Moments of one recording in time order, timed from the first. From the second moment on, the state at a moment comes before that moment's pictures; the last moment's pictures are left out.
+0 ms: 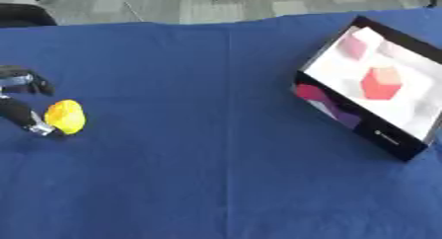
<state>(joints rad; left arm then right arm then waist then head) -0.64 0.74 -0.27 -1.28 -0.81 0.09 -0.76 -0.32 -0.85 -0.10 -1.70 -0.27 0.06 -0.01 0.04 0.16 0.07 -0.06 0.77</state>
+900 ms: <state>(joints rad) -0.67 0.66 -0.26 -1.15 -0.90 0.12 -0.68 -0.32 -0.82 -0.10 -1.70 -0.23 0.06 -0.01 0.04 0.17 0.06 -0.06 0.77</state>
